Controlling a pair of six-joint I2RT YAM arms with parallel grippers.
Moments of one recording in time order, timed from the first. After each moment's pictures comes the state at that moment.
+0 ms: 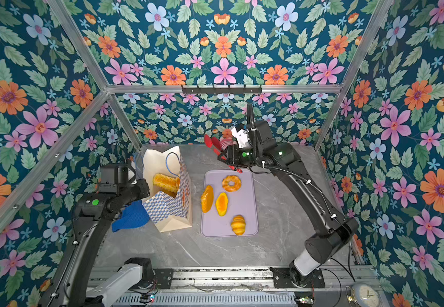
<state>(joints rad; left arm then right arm) -0.11 0.98 1.20 -1.00 -0.05 -0.31 0.55 1.56 1.85 -0.90 -0.47 0.58</state>
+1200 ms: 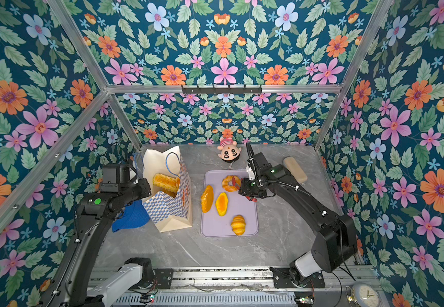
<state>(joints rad) -0.11 0.98 1.18 -0.97 -0.04 -0.31 0.50 1.51 1.35 -0.93 -0.25 0.50</state>
